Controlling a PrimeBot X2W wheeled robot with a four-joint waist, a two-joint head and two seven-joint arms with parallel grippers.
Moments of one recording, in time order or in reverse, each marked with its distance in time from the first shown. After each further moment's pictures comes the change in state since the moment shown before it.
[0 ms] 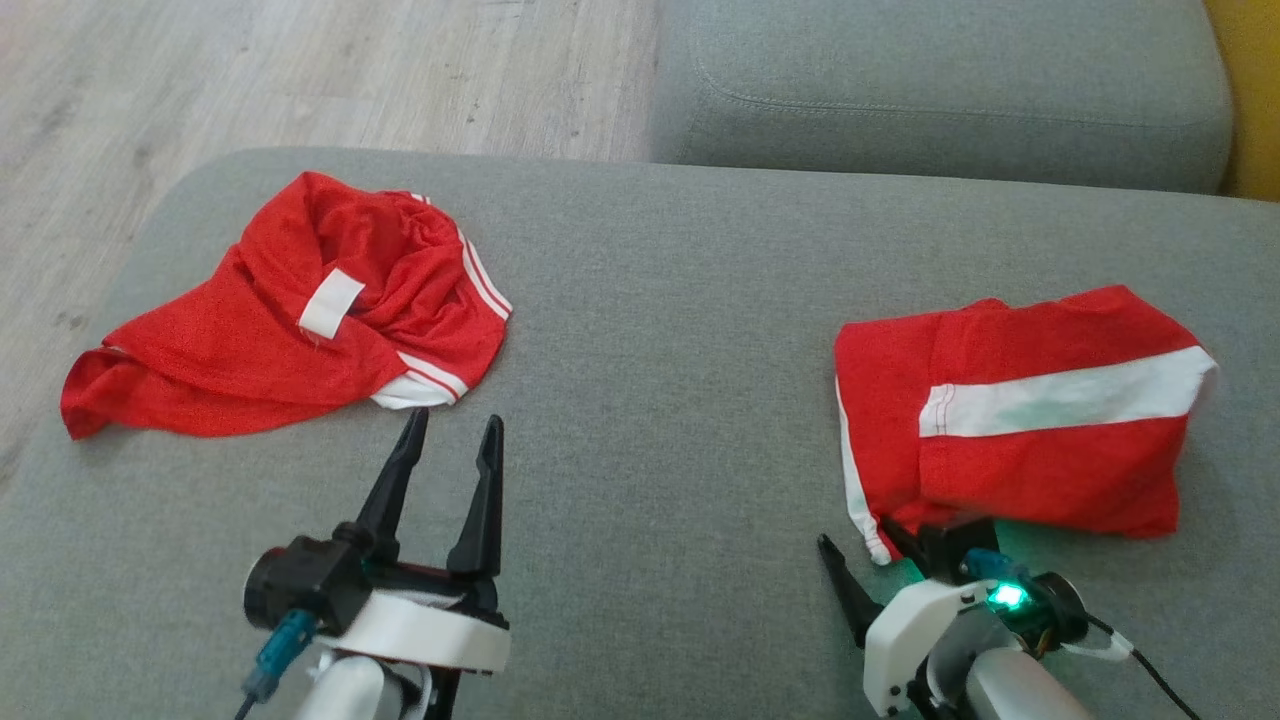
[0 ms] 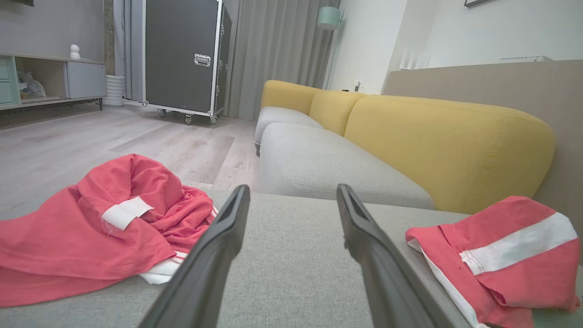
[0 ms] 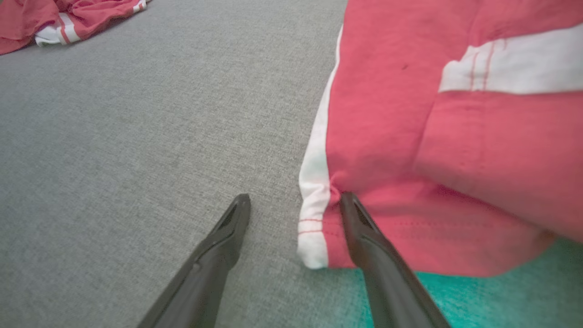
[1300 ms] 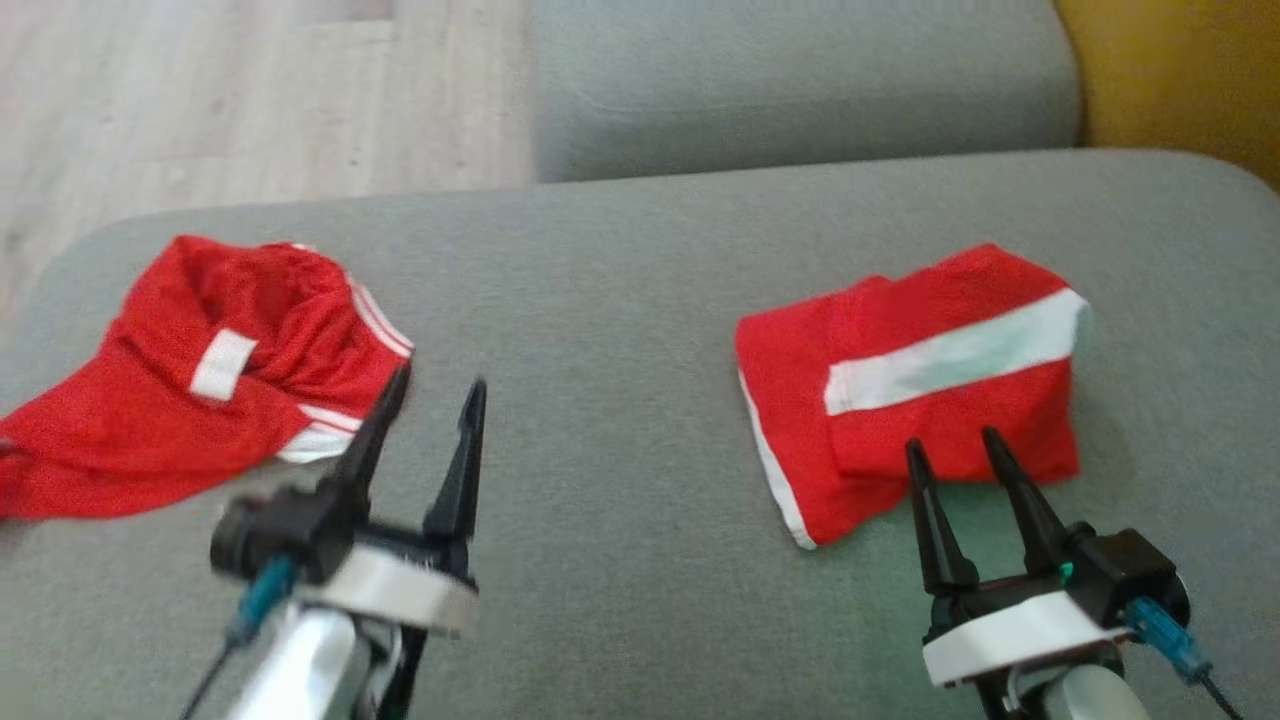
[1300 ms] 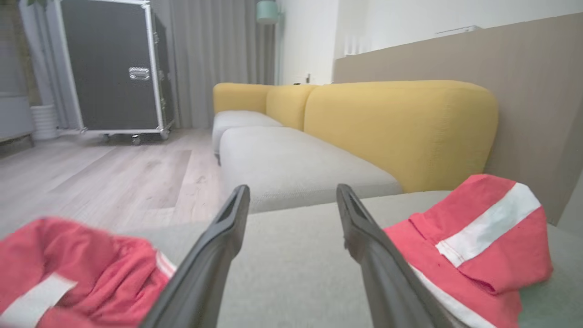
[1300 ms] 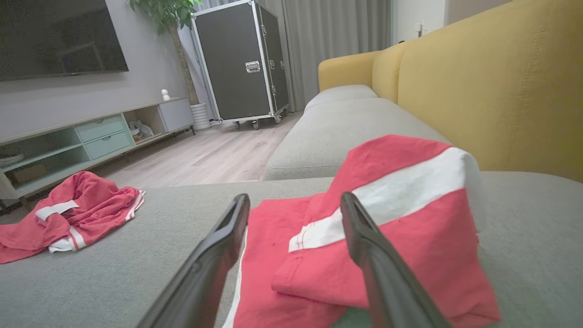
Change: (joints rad) left arm -0.146 0.145 -0.141 0.054 -0.085 0.069 0.000; right arm 0.240 0.000 -0.145 -0.574 0.058 0.000 -0.174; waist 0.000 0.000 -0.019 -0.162
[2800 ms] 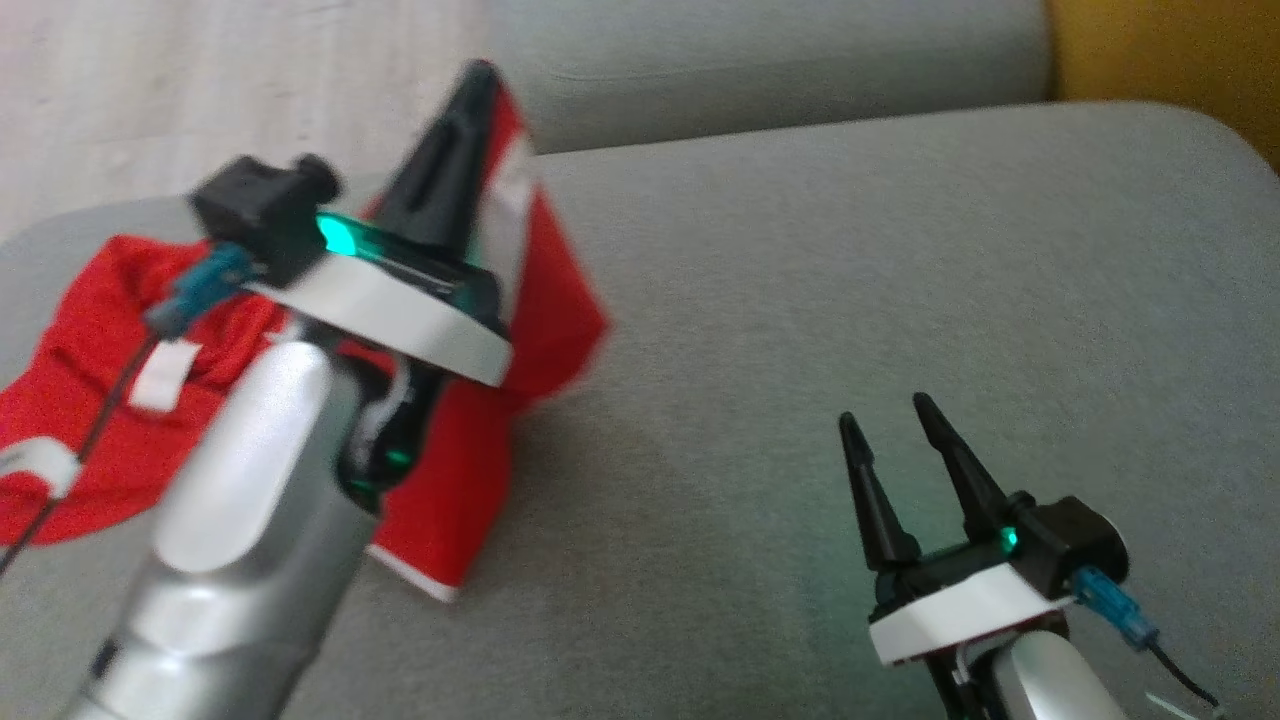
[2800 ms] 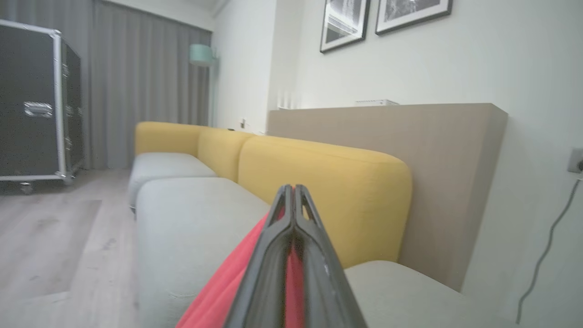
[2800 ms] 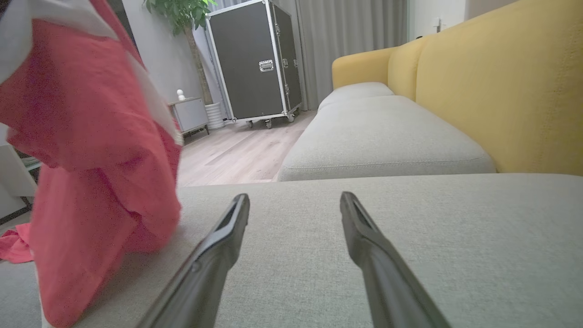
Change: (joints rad) left arm -0.389 0.010 -0.020 -0.118 -0.208 -0.083 0.244; right arm -0.061 0.000 0.102 0.003 0.011 0.000 0.000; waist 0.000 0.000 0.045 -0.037
